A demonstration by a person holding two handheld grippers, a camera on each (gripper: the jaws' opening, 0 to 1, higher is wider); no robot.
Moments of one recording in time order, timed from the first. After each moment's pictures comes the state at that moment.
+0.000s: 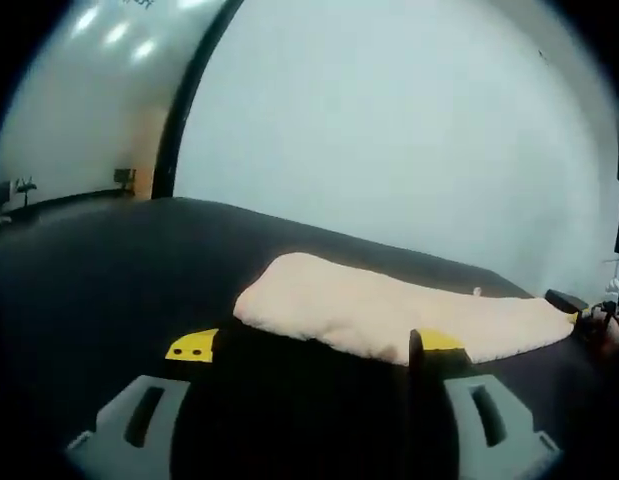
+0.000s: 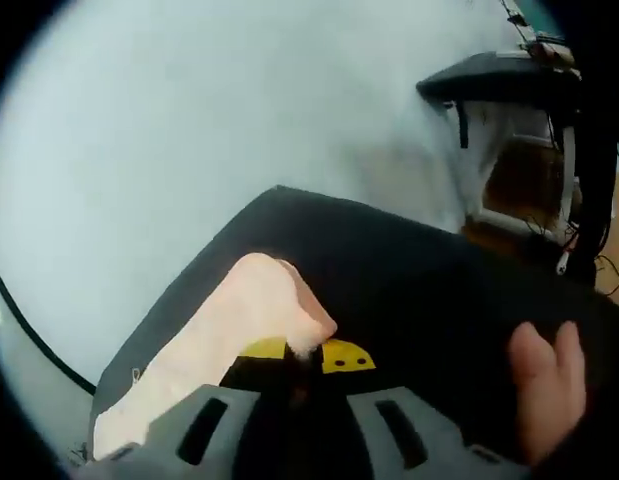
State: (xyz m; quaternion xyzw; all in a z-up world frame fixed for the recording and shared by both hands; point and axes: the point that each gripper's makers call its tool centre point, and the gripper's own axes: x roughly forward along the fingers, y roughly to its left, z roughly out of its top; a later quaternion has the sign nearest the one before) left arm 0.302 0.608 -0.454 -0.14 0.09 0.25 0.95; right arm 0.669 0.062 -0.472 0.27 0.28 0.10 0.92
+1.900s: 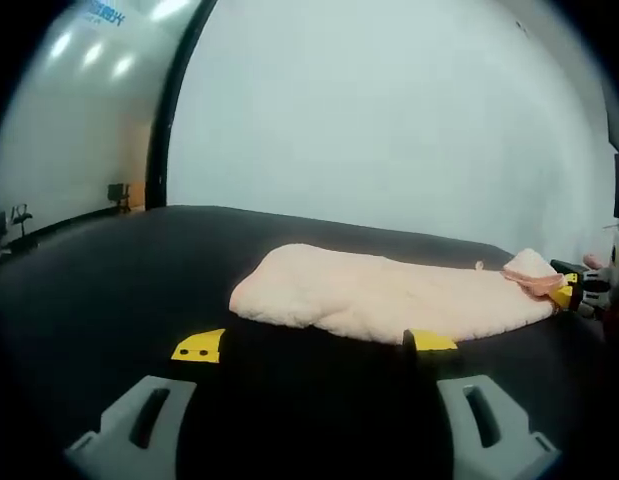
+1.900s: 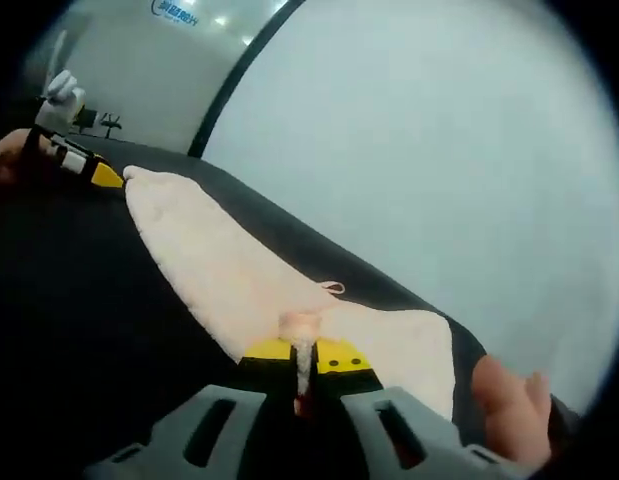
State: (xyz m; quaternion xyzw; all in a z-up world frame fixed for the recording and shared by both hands) left arm 0.302 0.605 -0.461 -0.10 0.11 0.24 0.96; right arm 0.497 0.325 -0.422 -0.27 -0.02 0.44 0.86
